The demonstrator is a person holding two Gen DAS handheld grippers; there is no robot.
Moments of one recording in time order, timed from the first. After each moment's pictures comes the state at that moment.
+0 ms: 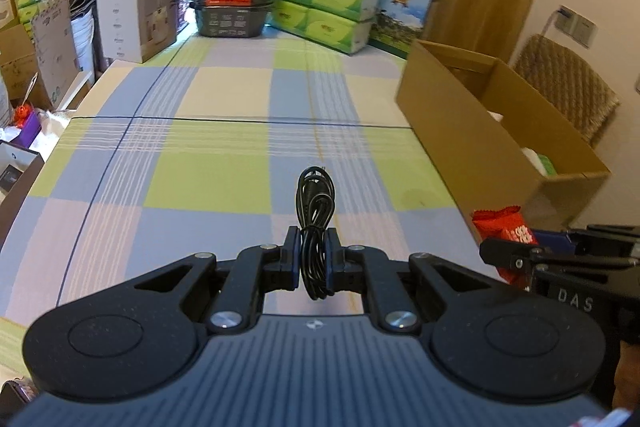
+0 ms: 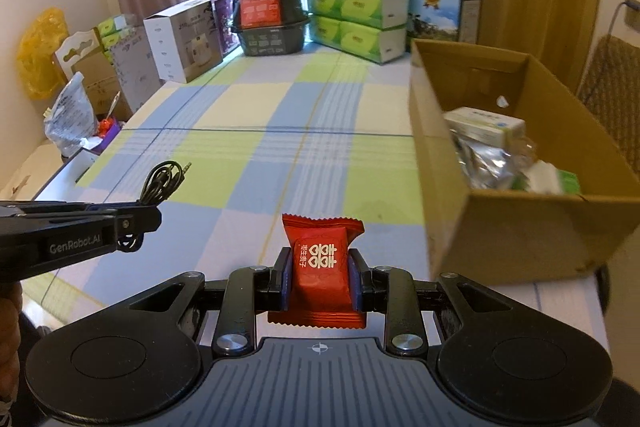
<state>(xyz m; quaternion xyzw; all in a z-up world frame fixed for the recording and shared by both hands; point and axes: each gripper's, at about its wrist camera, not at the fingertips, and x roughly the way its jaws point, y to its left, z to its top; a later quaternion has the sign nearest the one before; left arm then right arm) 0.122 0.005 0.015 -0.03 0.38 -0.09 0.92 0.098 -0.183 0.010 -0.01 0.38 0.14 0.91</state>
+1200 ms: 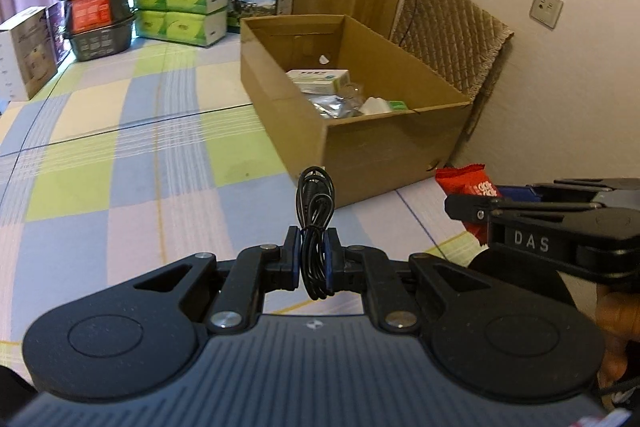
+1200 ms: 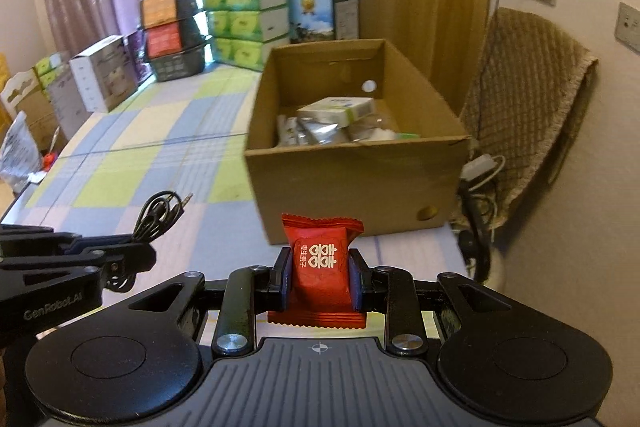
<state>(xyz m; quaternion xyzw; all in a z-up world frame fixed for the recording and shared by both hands) 0.068 -0.140 0.027 0.03 0.38 -0.22 0.90 0.036 -0.320 0.033 0.02 0.37 0.04 0.93</state>
